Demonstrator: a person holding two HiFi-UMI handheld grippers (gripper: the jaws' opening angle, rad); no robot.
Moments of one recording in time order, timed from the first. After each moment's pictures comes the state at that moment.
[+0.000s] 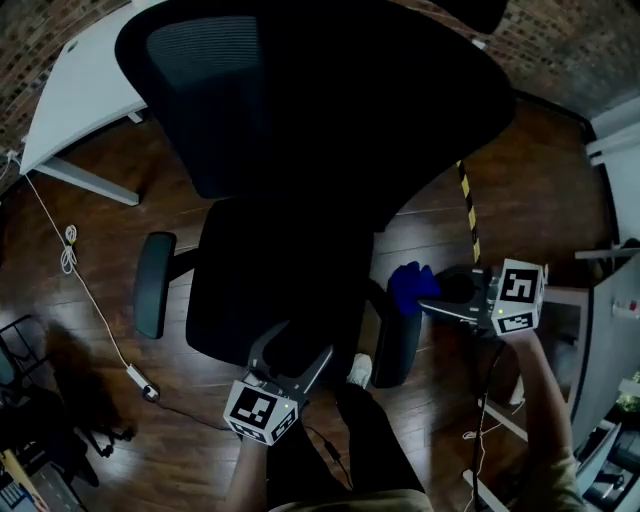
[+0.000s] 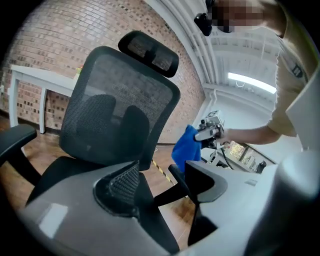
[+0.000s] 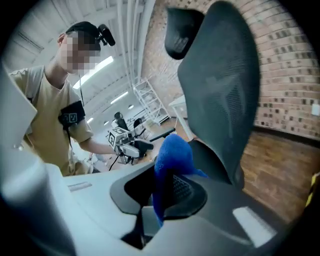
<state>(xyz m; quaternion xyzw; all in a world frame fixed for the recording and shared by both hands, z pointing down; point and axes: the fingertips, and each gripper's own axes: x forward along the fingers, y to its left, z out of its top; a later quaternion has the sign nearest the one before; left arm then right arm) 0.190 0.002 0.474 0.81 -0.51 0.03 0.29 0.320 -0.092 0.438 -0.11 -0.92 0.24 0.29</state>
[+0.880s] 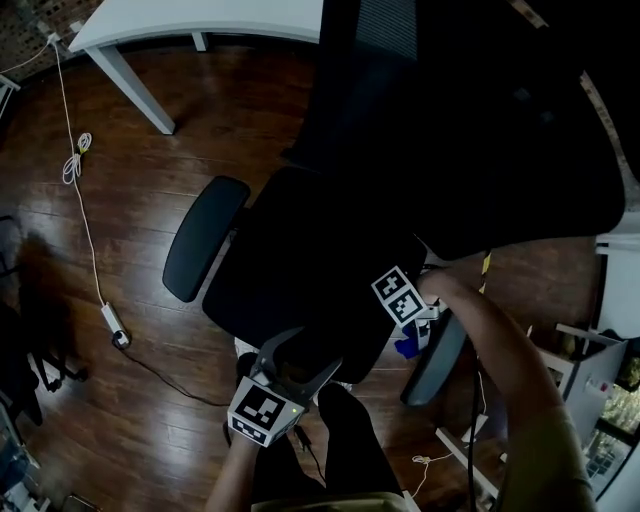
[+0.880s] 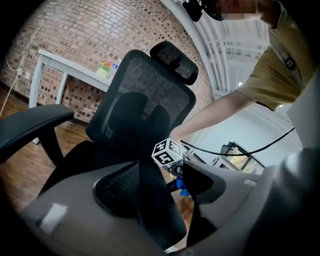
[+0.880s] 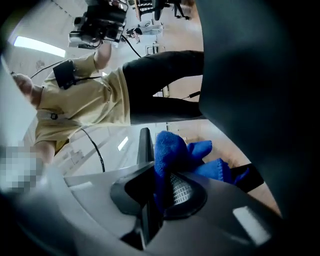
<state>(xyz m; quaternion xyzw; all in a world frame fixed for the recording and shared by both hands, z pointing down) 0.096 0.058 0.514 0.77 -0.54 -0.01 0.34 0.339 0.010 0.615 -0.62 -0.19 0.20 0.73</state>
